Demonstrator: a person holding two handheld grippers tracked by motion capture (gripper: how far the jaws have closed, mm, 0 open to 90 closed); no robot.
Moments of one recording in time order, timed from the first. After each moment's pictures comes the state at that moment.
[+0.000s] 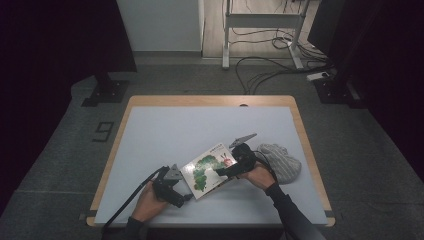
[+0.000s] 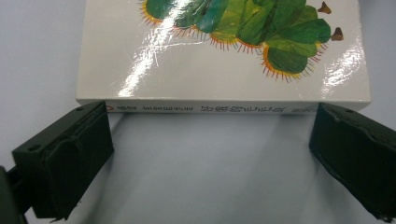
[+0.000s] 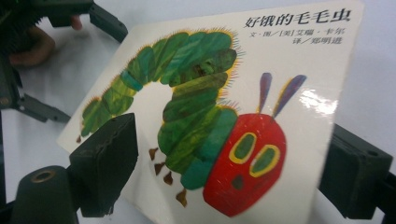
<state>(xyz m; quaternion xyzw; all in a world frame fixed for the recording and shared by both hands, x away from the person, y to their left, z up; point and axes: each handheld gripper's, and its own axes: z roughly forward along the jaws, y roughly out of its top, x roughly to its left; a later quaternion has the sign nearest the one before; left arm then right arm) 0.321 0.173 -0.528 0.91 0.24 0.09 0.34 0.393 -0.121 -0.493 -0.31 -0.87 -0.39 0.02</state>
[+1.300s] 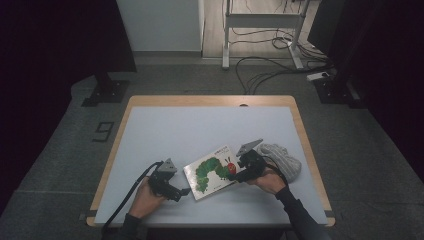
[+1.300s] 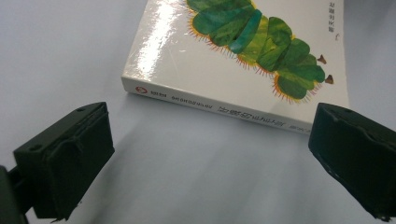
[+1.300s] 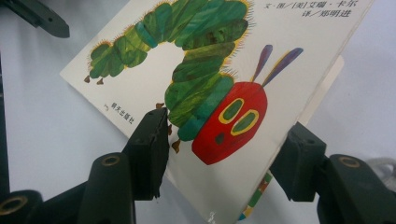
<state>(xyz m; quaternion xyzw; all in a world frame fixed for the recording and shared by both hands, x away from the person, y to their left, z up) 0.329 0.183 -0.512 0.88 0.30 0.06 0.36 0.372 -0.146 -0.491 -0.26 -0.90 -0.36 0.00</state>
